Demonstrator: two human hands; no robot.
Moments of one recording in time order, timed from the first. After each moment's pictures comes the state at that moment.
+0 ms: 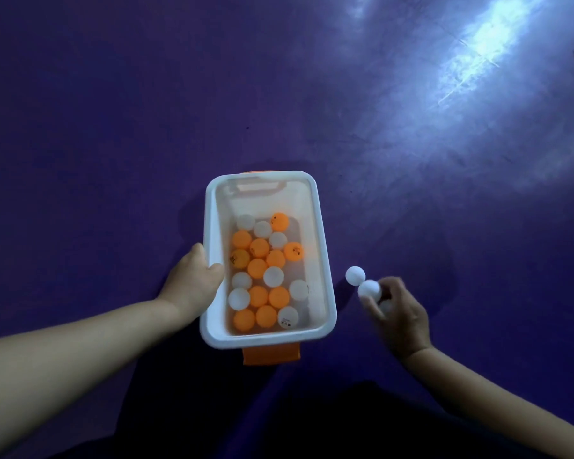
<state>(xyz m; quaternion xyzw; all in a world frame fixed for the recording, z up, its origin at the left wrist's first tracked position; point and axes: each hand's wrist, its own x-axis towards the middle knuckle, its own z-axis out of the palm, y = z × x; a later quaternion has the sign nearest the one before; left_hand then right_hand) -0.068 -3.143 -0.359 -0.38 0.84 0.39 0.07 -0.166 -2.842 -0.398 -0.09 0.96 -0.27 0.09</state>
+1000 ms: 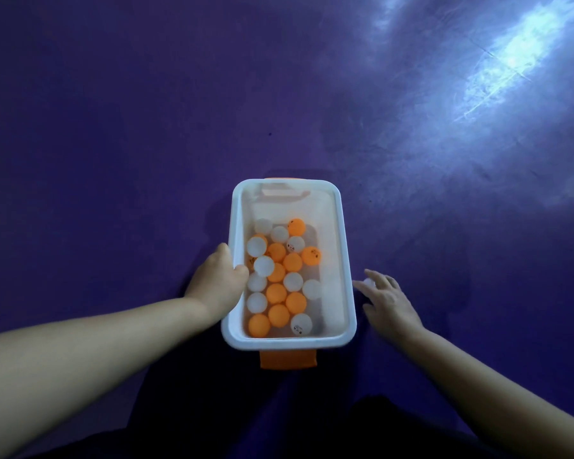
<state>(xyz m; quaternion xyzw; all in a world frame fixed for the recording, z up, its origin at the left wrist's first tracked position) -0.071 -3.138 -0.363 -0.38 0.85 0.37 0.06 -0.199 -2.874 -0.417 -0.26 0.93 -0.07 0.25</state>
